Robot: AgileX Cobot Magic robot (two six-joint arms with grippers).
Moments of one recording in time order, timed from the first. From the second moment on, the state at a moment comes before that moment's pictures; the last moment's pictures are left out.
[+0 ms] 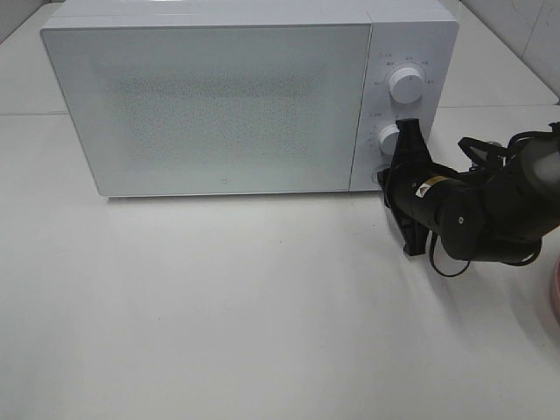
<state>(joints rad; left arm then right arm) 0.01 -0.01 -0.52 0.00 1.09 -0.07 0.39 2.09 -0.76 0.33 -0.86 1.43</state>
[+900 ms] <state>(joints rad) 0.01 -0.01 -0.52 0.00 1.09 -0.07 0.38 2.13 -0.78 0.35 -0.94 1.48</state>
